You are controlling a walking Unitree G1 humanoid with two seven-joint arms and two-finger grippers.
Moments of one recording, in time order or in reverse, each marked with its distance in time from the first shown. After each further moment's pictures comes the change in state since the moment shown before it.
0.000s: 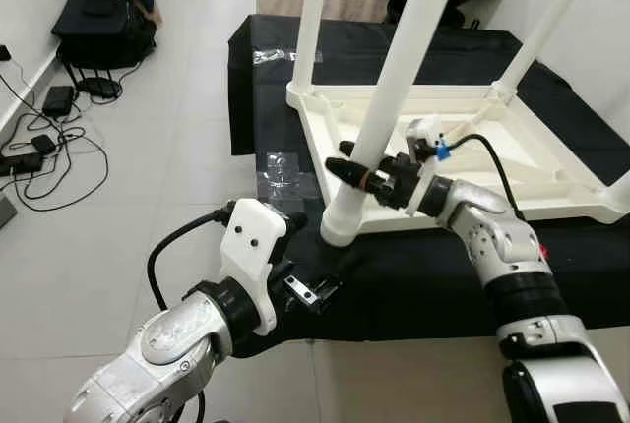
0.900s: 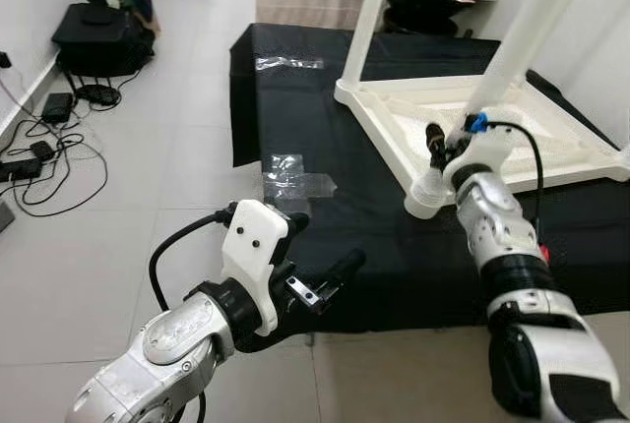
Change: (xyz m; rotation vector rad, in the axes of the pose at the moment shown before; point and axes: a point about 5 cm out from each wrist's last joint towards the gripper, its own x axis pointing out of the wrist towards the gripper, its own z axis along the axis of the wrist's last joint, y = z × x) left arm 0.000 0.000 0.001 0.003 -0.007 0.004; right arm -0.018 -0.058 0.007 0.166 -0.143 -0.661
